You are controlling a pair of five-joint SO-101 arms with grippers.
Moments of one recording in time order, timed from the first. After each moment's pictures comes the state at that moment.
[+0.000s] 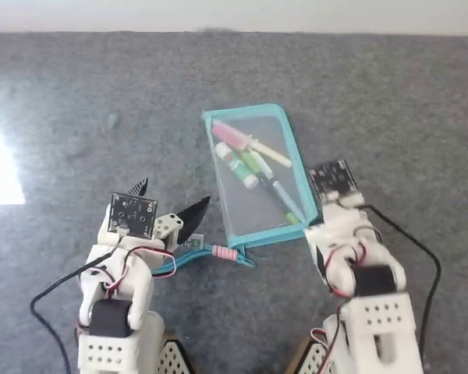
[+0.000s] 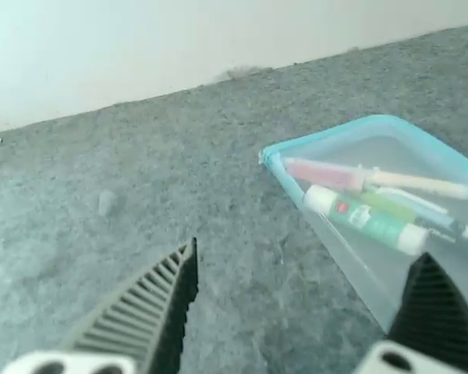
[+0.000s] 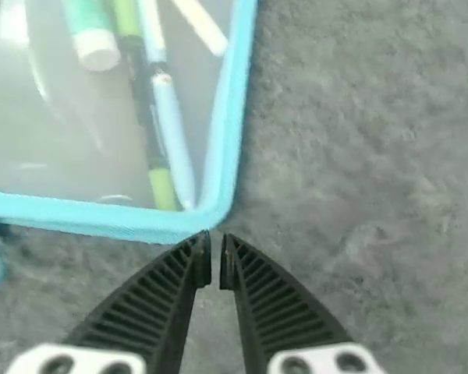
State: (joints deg) left arm -2.2 -102.6 92.2 47.4 -5.6; right arm -8.7 -74.2 78.2 54.8 13.6
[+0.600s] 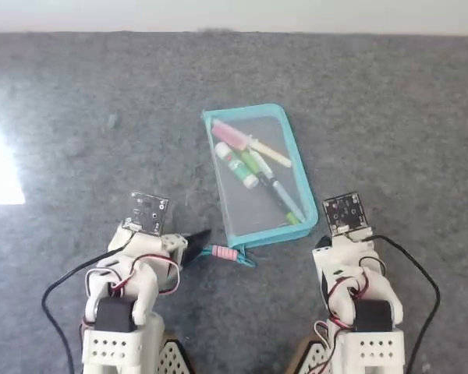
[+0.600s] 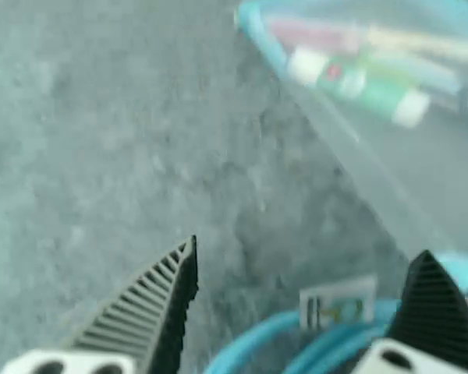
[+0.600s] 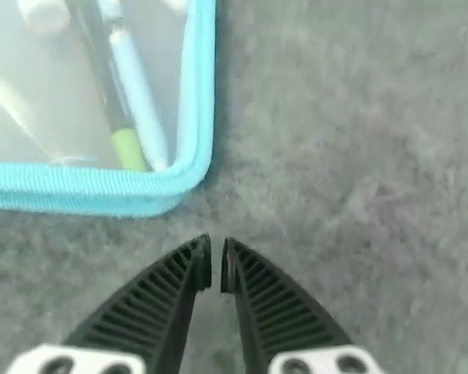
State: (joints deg) left arm -2.4 -102.7 96.8 60.5 -5.5; right arm -5.1 -101.7 95.2 64.1 13.5
